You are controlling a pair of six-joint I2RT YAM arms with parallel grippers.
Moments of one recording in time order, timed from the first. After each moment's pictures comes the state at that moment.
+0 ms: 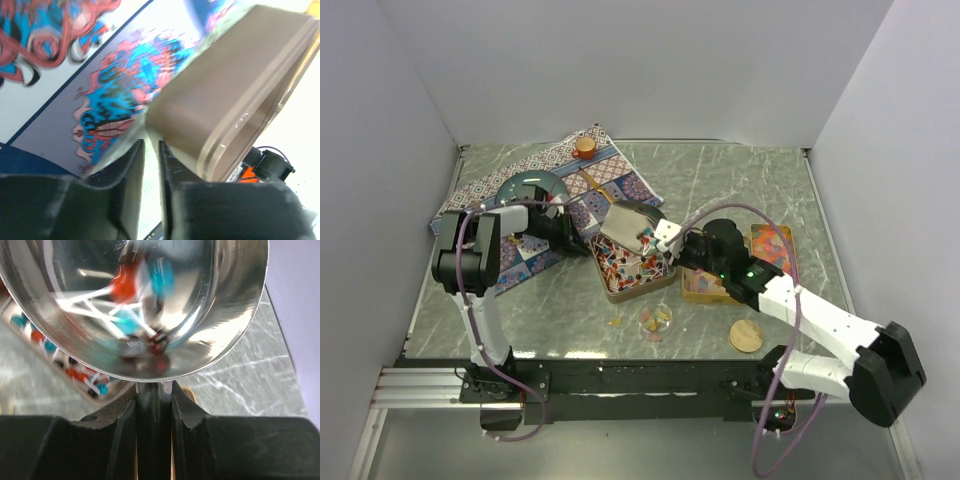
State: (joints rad) left arm -0.09 1.98 1.16 -0.39 0.76 -0.40; right arm 0.66 1.12 0.71 -0.03 -0.12 -0.64
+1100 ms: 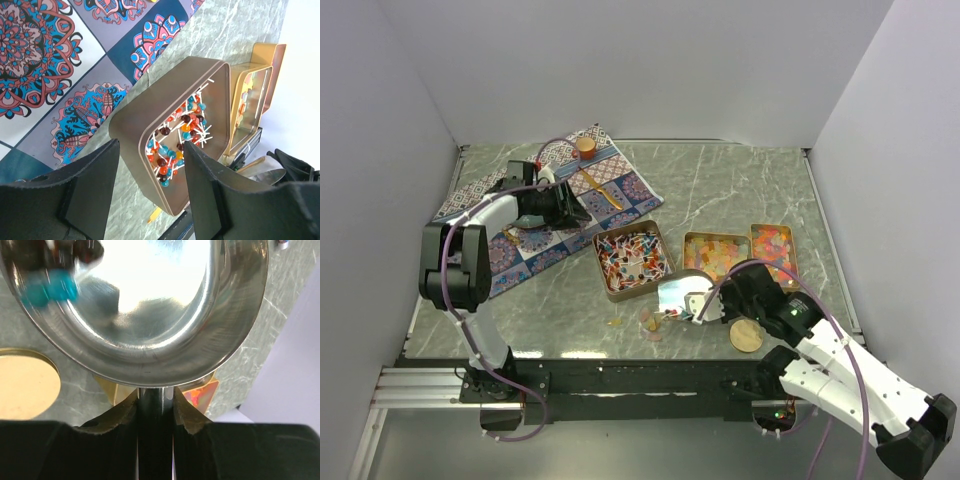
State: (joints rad) left arm -0.08 1.84 1.25 -0.33 0.72 -0.46; right arm 0.67 0.69 0.60 -0.78 0.08 -1.23
